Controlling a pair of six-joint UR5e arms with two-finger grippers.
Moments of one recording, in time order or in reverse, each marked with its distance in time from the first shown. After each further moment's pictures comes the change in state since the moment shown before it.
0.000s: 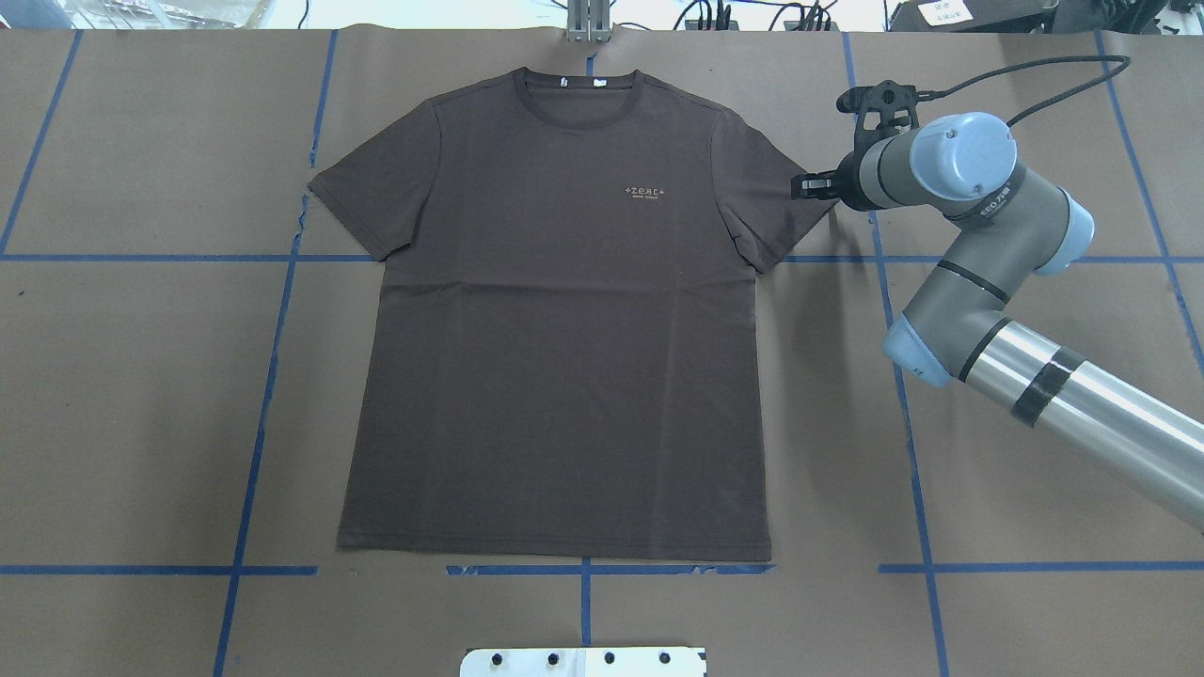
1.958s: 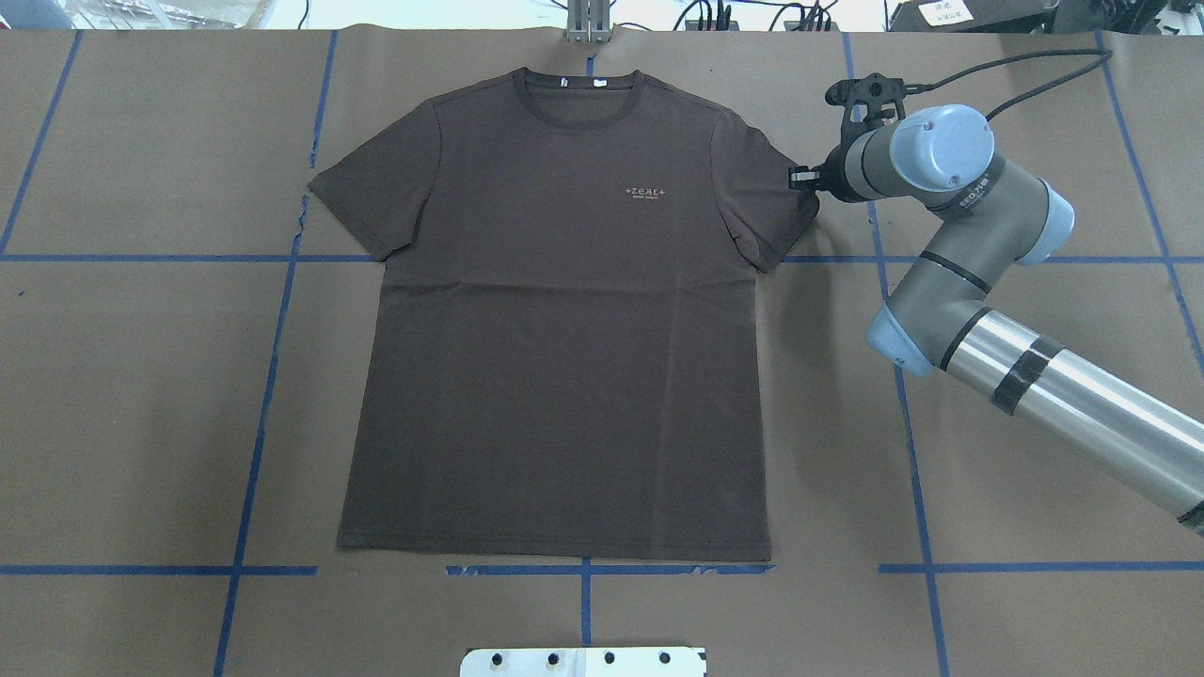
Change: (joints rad) left arm 0.000 0.000 0.004 0.000 -0.001 0.006; right arm -0.002 0.061 -0.044 -0.028 -0.016 0.023
